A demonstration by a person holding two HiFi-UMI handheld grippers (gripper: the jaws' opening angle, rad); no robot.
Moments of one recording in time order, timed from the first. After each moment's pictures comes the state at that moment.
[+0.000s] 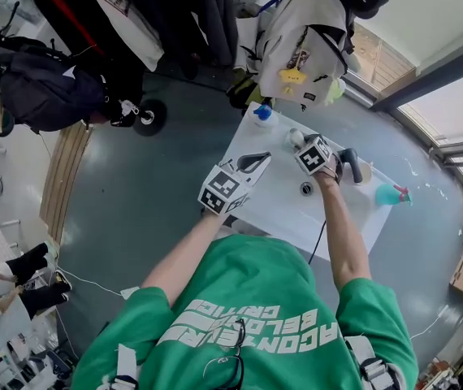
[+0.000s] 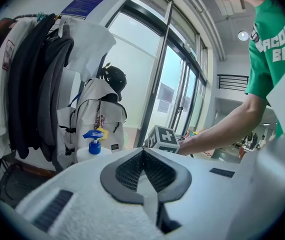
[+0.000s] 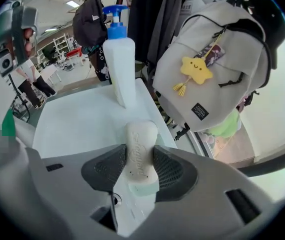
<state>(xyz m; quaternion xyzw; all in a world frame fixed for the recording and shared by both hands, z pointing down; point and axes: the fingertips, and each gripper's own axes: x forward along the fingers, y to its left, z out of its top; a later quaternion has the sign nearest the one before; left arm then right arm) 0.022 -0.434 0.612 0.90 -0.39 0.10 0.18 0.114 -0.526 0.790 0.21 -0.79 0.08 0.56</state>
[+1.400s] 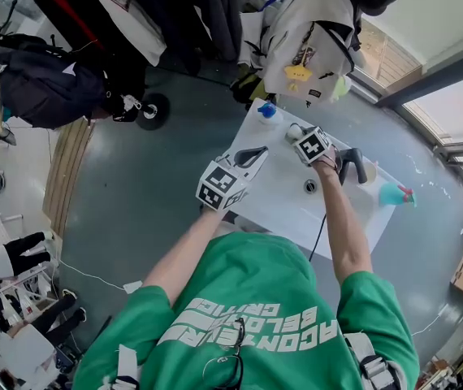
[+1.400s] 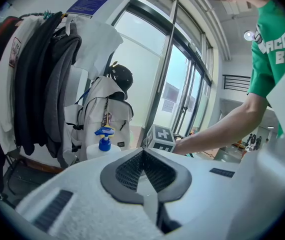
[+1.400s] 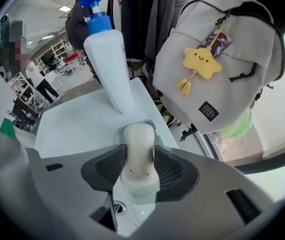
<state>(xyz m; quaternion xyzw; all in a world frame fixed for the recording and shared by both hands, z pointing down) 0.001 -0.441 0.620 0.88 -0.41 0.10 0.20 0.093 -0.537 0.812 0.20 -0.79 0.13 0.56</state>
